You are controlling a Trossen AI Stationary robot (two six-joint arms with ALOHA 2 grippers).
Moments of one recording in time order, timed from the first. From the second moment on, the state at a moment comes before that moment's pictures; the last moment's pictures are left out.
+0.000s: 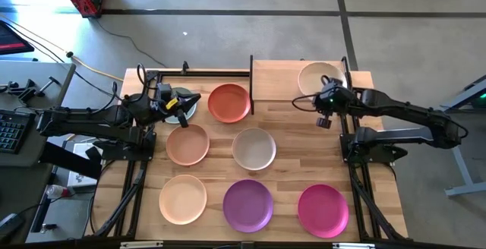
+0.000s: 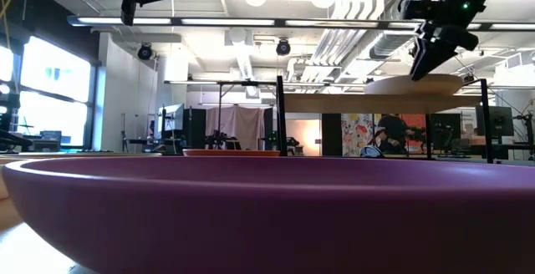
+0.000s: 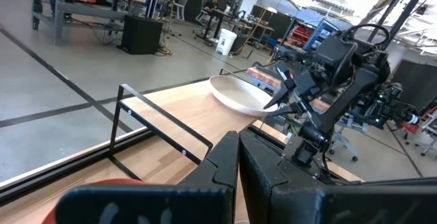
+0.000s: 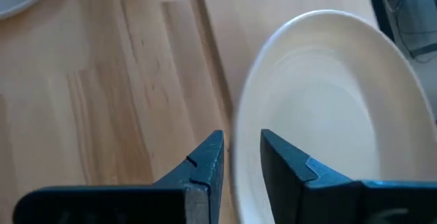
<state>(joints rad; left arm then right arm) 0.04 0.67 0.57 0.07 -0.45 -0.37 -0.35 0.88 0.83 -0.91 0.35 -0.29</state>
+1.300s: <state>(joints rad) -0.02 1.04 0.57 -0.22 -0.09 -1.01 -0.35 0.88 1.19 -0.96 -0.01 0.16</state>
